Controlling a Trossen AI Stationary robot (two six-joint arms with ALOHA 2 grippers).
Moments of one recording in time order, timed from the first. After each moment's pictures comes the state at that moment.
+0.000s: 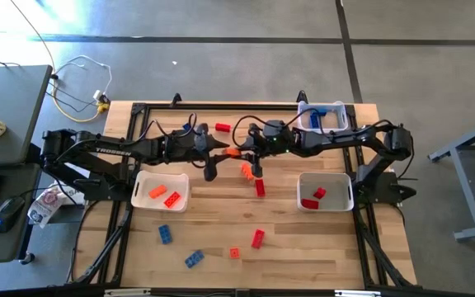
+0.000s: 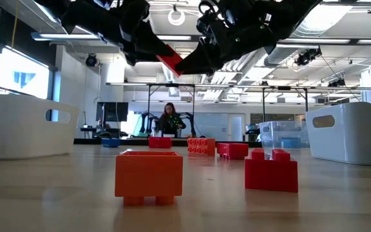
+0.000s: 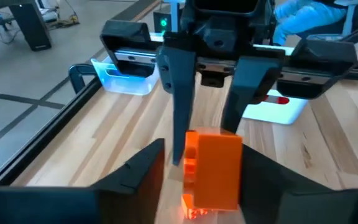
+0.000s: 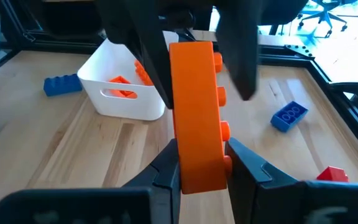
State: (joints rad) left arm 0.25 1.29 0.70 0.25 -0.11 0.00; right arm -0.21 1.65 0.99 0.27 -0.24 -0.15
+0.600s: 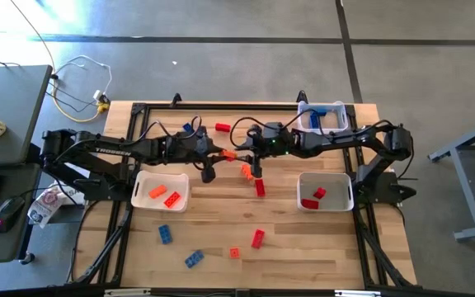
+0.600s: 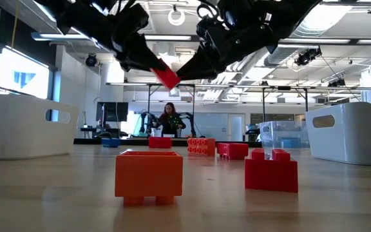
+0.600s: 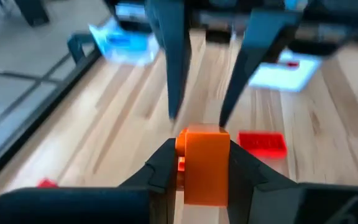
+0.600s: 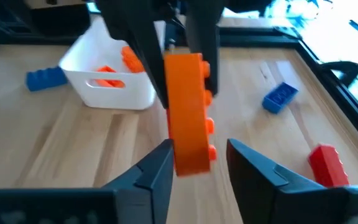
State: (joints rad) left arm 0.24 1.28 0.70 0.11 -0.12 0.00; right arm -0.20 1.65 0.99 0.22 -0.16 -0.11
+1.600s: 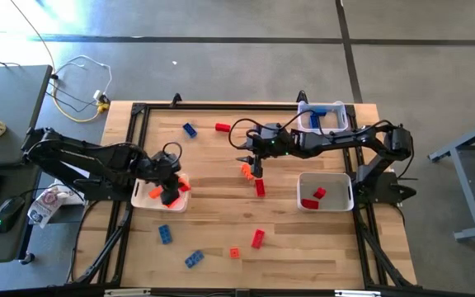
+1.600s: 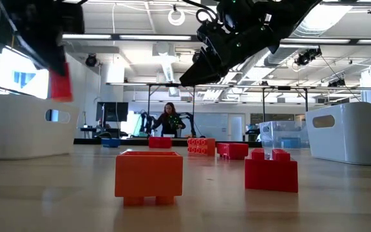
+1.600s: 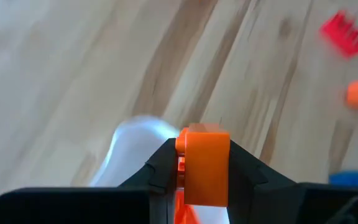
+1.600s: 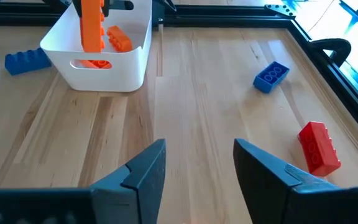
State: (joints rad) left arm -0.07 0.91 0.70 -0.79 -0.15 -0.61; right arm -0.20 1.65 0.99 0.16 -0.12 -0.11
